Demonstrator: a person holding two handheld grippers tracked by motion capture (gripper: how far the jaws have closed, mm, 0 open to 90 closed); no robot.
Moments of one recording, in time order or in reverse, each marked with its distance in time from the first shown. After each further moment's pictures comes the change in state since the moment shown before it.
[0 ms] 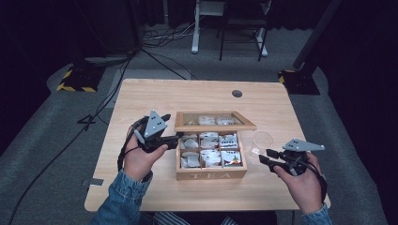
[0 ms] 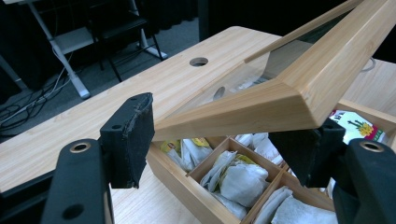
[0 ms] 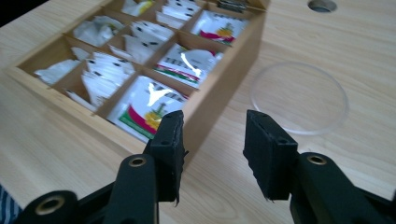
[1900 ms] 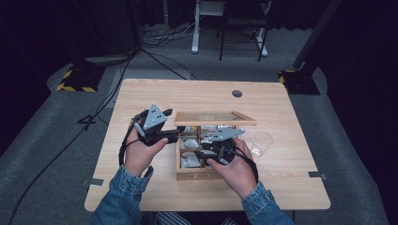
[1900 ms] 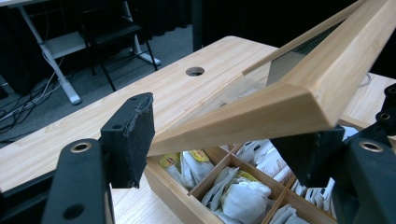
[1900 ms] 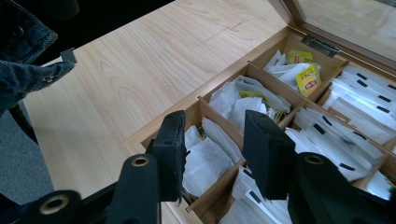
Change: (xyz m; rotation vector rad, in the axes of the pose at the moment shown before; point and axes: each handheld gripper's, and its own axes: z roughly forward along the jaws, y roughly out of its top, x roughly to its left) left arm 0.011 0.008 0.010 -0.015 -0.043 -0.013; right arm 0.121 0.075 0.106 0.026 0.232 -0.196
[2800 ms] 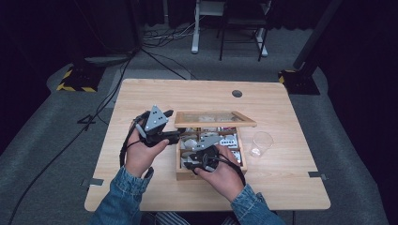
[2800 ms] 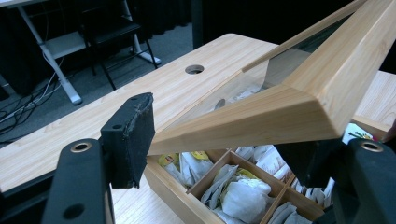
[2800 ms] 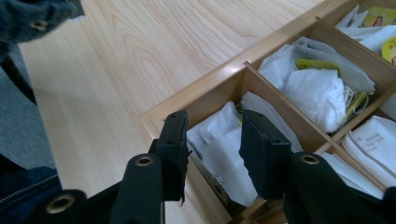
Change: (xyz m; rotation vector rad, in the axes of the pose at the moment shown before) left arm -0.002 -0.002 0.000 -0.003 0.002 0.005; right arm 0.017 -0.013 0.043 0.127 0.063 -0.063
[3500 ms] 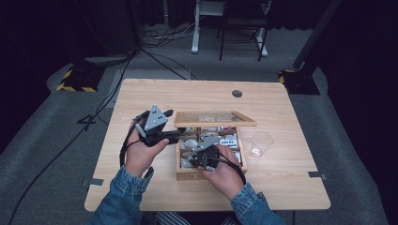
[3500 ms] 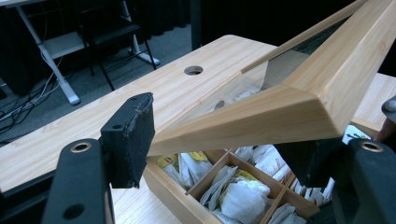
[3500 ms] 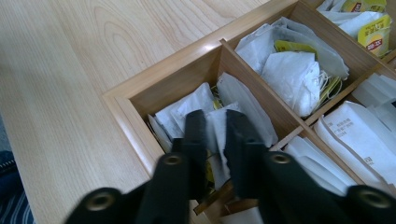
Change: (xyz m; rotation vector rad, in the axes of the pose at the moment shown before) left arm 0.001 0.000 0.001 -0.003 -0.004 -0.005; right arm -0.005 -0.003 0.003 0.063 -0.071 -0.057
